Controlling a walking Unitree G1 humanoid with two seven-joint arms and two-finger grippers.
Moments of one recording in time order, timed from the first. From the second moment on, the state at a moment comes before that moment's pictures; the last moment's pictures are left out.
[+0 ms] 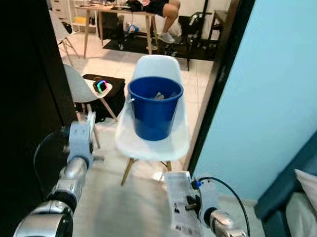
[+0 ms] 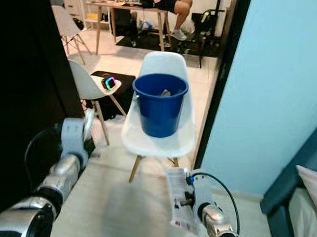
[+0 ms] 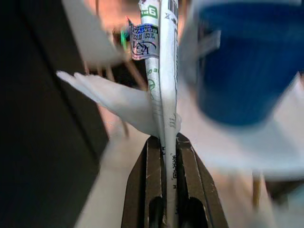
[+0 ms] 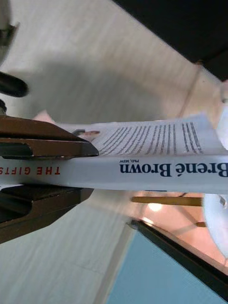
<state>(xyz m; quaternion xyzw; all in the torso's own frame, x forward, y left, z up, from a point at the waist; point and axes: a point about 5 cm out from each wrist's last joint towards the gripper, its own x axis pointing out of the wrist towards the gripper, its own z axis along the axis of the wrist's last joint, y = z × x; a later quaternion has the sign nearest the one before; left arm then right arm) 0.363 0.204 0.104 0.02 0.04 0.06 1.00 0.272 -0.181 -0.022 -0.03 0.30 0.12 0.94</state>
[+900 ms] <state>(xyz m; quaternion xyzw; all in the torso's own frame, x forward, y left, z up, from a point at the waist) 0.375 0.184 0.132 -0.02 -0.03 -0.03 1.00 0.265 -0.191 -0.026 0.01 0.31 0.09 0.95</state>
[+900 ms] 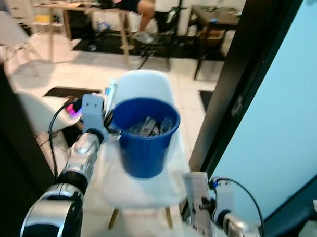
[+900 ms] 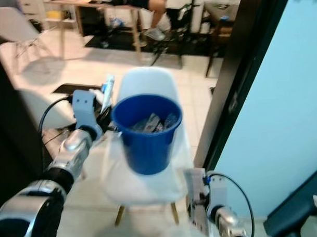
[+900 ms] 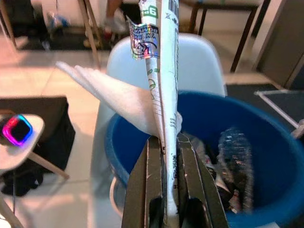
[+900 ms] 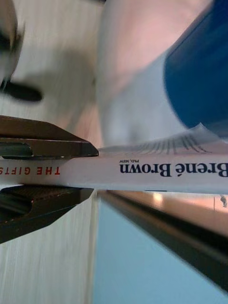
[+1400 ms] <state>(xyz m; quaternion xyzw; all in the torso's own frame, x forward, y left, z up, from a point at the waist) 0.377 0.158 0.135 -0.02 -0.03 -0.12 0.99 0.254 -0.208 -0.033 0.00 0.33 0.07 0.94</state>
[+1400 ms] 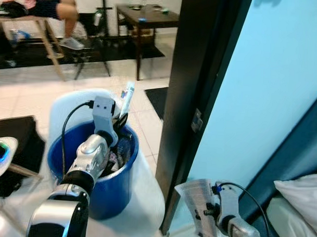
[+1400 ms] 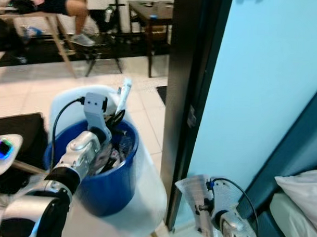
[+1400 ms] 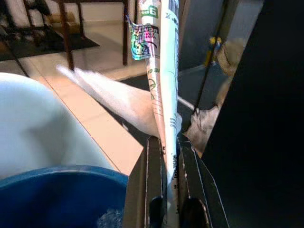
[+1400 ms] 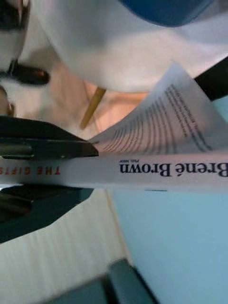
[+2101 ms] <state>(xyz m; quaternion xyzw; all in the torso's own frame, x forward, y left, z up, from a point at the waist) 0.369 0.177 0.093 0.14 0.12 -0.05 0.98 0.232 -0.216 -0.047 0.01 0.36 0.04 0.93</state>
